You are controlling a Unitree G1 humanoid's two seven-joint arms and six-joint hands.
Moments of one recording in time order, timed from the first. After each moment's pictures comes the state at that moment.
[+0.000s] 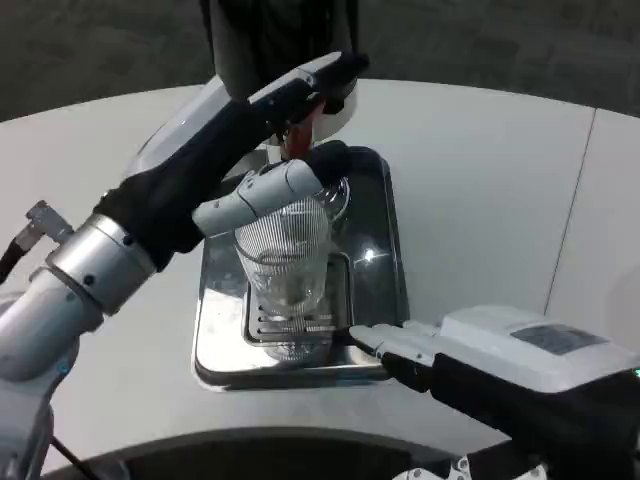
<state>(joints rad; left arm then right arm) -0.54 0.51 0.00 -0.03 0.04 -0.21 -0.44 -0.22 -0.37 0.01 -1.03 -0.78 0.37 1.34</state>
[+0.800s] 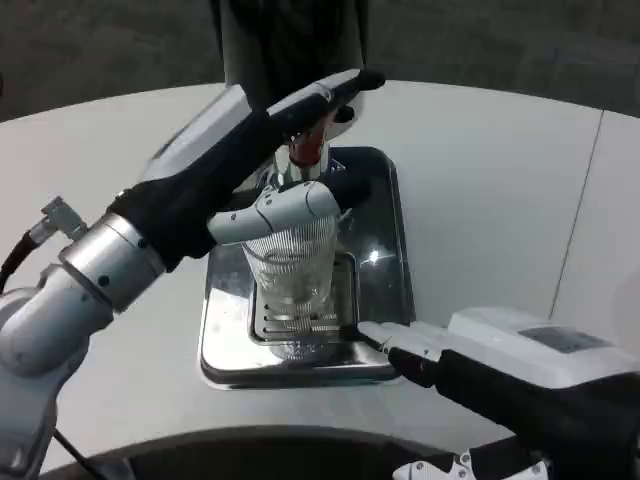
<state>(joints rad) -0.57 0.54 -0.05 0.04 0.12 -0.31 -0.43 -0.20 -0.37 0.03 -1.03 -0.78 0.43 1.32</state>
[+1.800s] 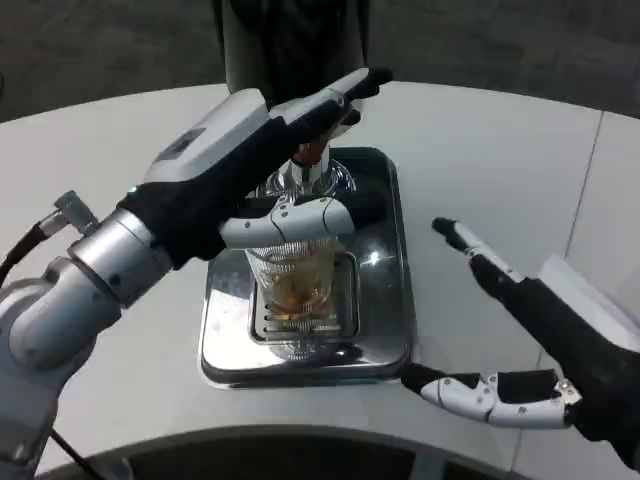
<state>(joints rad) -0.60 0.56 -0.07 0.09 0.20 -0.37 -0.40 -0.01 -0.21 0.02 -0.88 -0.67 0.46 0.67</state>
